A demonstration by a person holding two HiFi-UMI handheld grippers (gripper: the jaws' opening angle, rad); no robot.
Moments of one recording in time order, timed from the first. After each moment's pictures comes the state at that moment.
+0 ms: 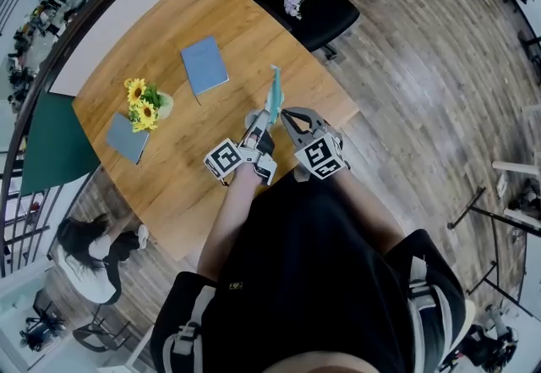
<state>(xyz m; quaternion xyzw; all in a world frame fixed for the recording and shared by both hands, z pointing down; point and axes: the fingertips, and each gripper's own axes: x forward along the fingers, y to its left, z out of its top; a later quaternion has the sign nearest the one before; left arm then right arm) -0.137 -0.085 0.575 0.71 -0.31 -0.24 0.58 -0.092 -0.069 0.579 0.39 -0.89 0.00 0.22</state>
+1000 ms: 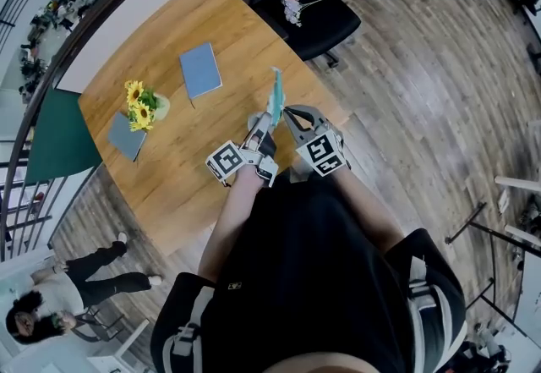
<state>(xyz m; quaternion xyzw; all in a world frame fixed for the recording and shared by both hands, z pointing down) -0.085 -0.084 0.564 0.71 -0.34 -0.23 0.57 -0.033 -0.085 0.570 0.38 -0.90 0.01 0.19</state>
